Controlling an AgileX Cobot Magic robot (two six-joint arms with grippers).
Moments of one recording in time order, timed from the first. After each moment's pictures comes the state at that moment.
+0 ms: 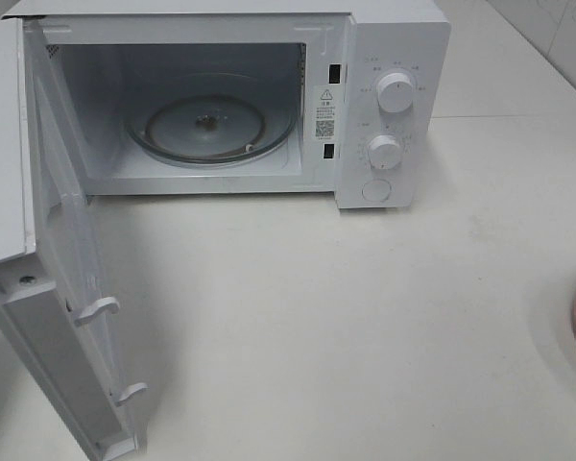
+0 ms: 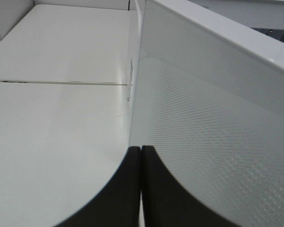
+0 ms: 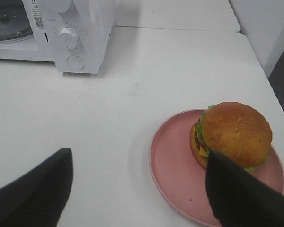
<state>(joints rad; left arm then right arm) -0.10 1.10 -0.24 0.07 -0.52 -0.13 0.02 0.00 -0.50 0.01 1.00 -0.02</state>
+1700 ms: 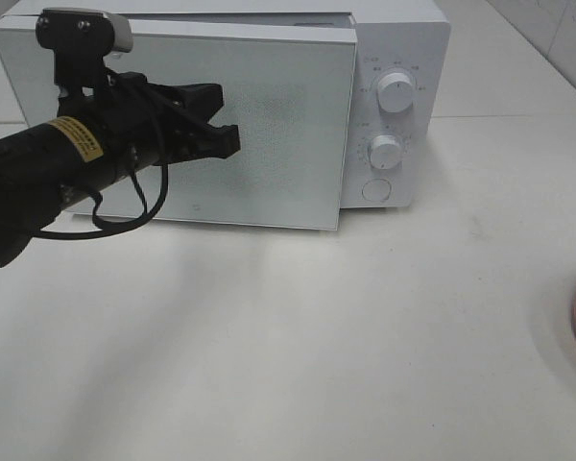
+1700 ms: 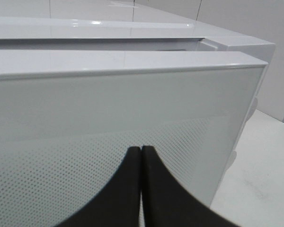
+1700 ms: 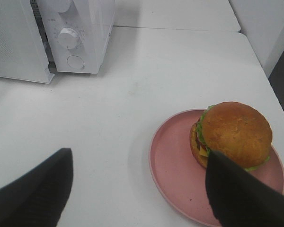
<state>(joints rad) -0.59 1.78 -0.75 0.07 -0.84 -0.17 0.02 0.00 -0.50 0.01 1.00 -0.02</state>
